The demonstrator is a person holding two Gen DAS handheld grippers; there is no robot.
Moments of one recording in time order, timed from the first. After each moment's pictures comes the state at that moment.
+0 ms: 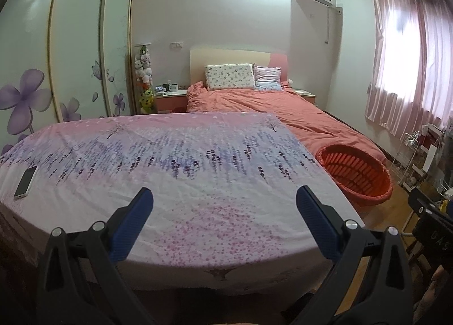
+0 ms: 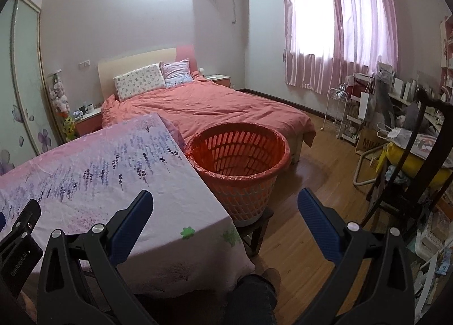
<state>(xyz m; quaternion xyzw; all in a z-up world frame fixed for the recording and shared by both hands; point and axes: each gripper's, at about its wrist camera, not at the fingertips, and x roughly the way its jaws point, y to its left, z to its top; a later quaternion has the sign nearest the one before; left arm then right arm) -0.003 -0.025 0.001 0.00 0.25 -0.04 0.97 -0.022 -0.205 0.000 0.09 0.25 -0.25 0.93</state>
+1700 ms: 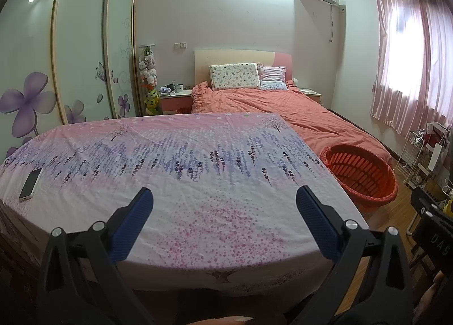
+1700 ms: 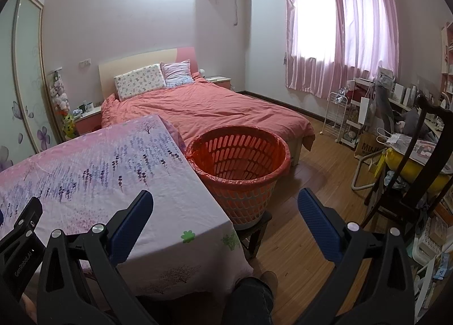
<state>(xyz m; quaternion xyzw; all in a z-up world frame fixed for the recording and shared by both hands) -0.003 -0.035 0.006 0.01 0.25 -0.02 0.97 -0.019 -0.210 0.007 0.08 0.24 -0.25 0.93</state>
